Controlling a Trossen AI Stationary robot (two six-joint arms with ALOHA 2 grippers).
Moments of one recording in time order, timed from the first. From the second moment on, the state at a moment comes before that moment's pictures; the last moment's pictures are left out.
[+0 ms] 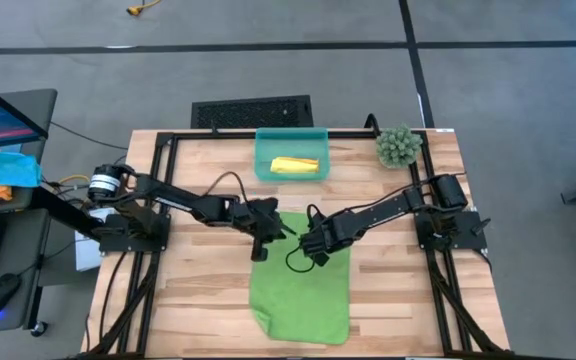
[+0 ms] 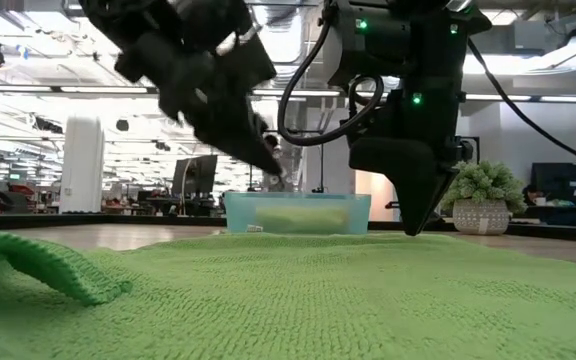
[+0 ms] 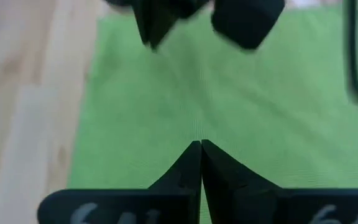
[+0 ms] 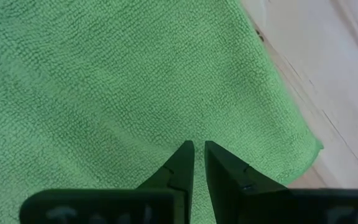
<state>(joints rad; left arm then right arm) -0.04 1.66 0.84 0.11 0.08 0.08 0.22 1.94 1.25 -0.90 0.26 0.88</state>
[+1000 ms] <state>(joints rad) 0.06 1.83 0.86 0.02 -0.08 0.09 0.03 1.93 1.16 -0.76 0.32 0.79</state>
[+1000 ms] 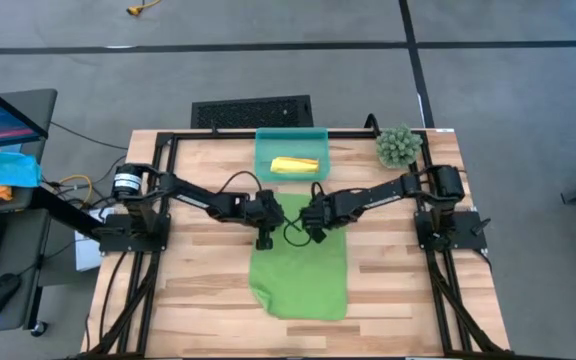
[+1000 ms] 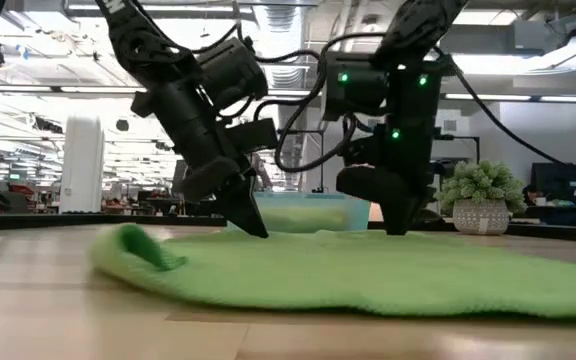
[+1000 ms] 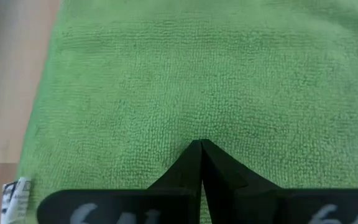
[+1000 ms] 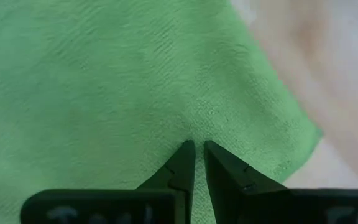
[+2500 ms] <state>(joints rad) -0.52 1.51 0.86 -0.14 -0.17 0.04 0.64 1.75 1.15 -0.64 0.60 0.76</state>
